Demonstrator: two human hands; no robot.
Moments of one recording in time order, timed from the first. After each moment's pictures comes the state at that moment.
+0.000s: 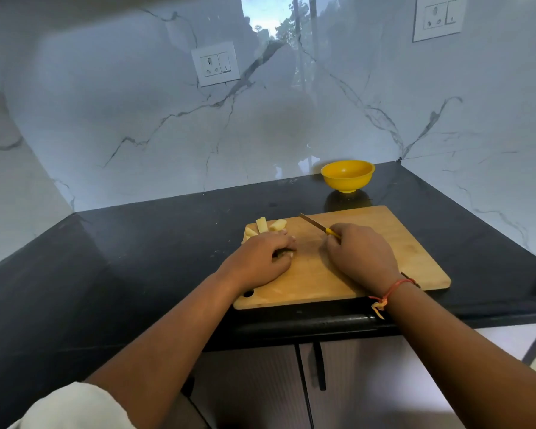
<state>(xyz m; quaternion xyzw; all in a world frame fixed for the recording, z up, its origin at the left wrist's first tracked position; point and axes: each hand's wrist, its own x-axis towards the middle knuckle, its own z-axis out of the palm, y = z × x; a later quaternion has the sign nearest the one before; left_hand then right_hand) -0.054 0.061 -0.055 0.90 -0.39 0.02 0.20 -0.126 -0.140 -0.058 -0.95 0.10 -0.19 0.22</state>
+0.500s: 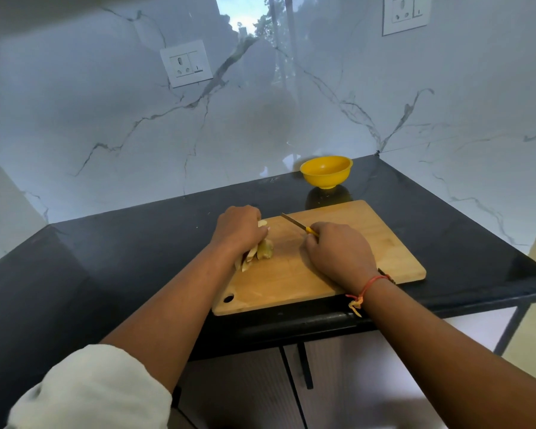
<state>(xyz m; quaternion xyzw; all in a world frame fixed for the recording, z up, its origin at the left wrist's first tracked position) -0.015 0.020 -0.026 0.97 -0.20 0.10 0.09 -0.126 -0.141 -0.062 -0.94 0.11 -0.20 0.24</state>
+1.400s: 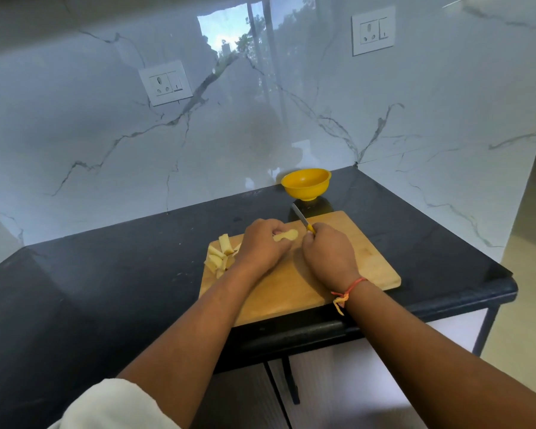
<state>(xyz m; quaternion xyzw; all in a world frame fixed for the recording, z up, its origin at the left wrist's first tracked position) -0.044 -0.037 -0.044 0.91 -0.26 0.08 0.30 -0.115 -0.158 -0.065 -0.88 0.19 -0.24 0.35</state>
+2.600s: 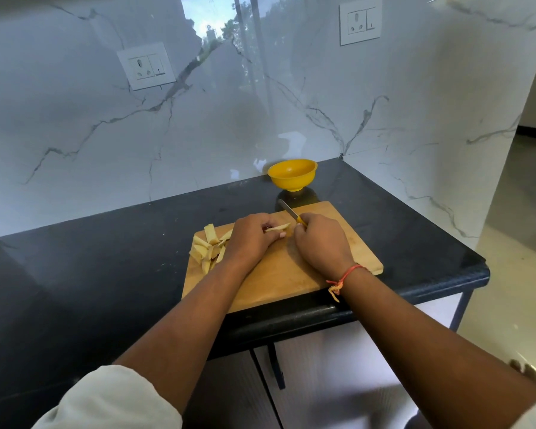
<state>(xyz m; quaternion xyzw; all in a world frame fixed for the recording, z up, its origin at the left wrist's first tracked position) -0.042 -0.040 -0.055 0.90 -0.29 0.08 0.31 -0.121 -0.169 -0.067 -0.90 0.17 -0.25 0.31</state>
